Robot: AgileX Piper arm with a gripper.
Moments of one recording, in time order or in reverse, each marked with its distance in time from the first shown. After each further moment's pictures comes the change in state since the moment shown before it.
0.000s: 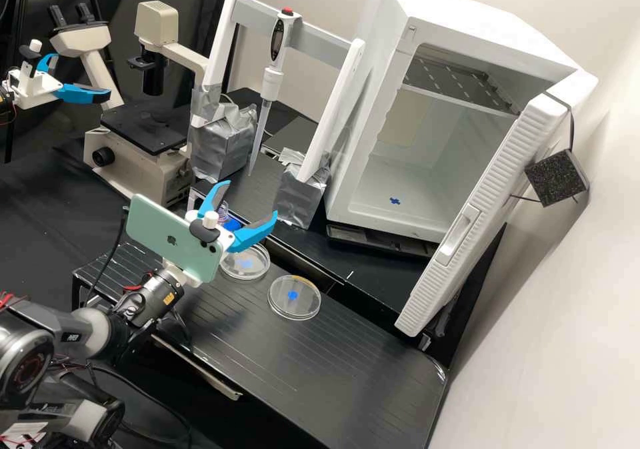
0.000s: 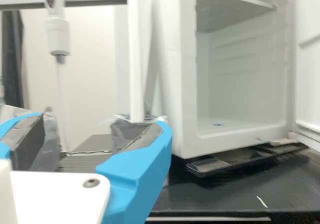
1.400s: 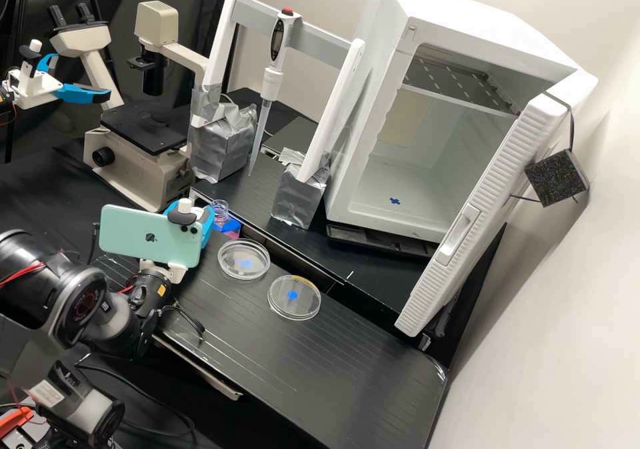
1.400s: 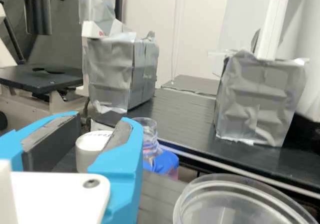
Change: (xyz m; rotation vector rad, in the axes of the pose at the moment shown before) arm 0.002 -0.055 0.006 -0.099 0.106 -0.432
